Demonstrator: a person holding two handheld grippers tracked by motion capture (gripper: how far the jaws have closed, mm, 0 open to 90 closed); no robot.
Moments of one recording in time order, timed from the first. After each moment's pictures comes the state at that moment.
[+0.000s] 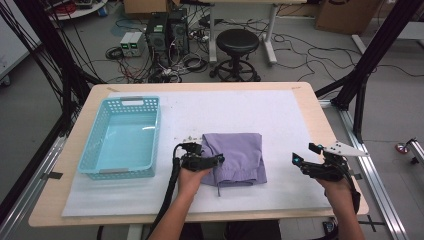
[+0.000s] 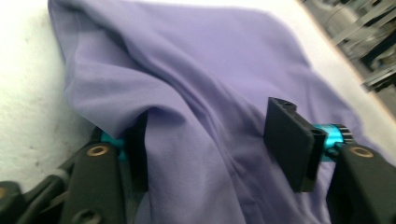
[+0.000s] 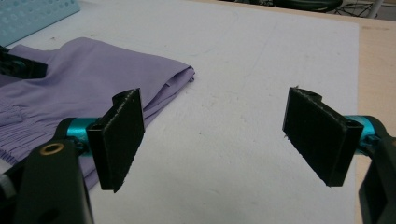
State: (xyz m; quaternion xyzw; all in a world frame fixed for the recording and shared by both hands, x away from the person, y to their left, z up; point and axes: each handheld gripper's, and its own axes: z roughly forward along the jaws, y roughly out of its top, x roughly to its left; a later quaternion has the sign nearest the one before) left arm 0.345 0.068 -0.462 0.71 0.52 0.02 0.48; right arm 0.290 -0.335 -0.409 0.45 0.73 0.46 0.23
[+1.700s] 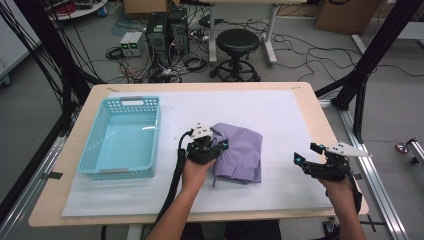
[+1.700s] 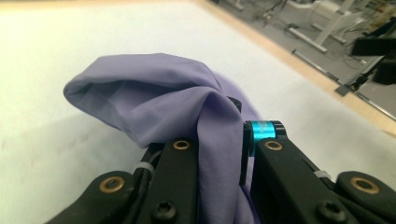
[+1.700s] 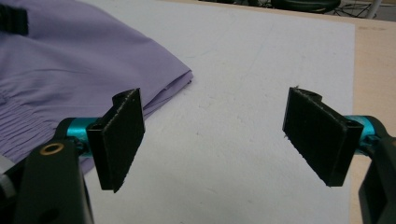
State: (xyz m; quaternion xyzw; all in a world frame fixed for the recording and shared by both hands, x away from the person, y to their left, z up) left arm 0.337 0.048 -0.397 0.74 0.38 0.12 0.54; right arm 0.289 -0.340 -0.409 0.45 0.73 0.46 0.23
